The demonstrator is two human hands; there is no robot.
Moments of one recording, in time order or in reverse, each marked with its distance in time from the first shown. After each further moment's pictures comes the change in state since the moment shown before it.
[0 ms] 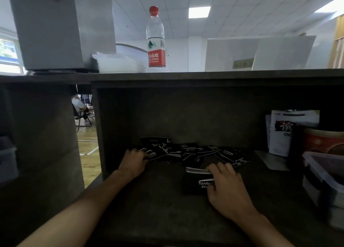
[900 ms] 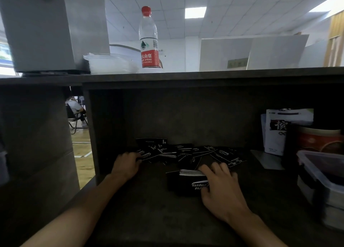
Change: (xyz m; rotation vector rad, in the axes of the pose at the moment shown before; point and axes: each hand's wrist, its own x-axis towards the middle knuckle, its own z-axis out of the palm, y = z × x) left_hand -0.001 -0.002 0.003 -0.186 -0.030 -0.120; right_hand 0.001 0.005 0.004 -0.018 -0.017 -0.012
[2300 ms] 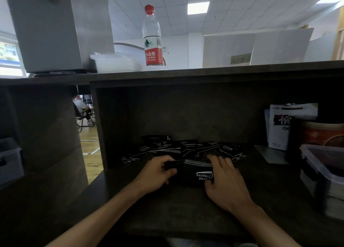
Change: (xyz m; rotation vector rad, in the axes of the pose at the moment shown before) left_hand -0.078 0.086 -0.038 -0.893 -0.197 0.167; right_hand 0.000 -0.001 0.001 0.077 0.074 0.041
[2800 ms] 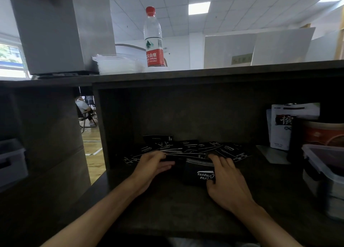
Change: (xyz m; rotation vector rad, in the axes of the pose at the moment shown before) left_hand 0.011 -0.012 -0.012 -0.704 0.166 -0.247; right_hand 0.001 0.000 0.000 0.017 0.001 0.000
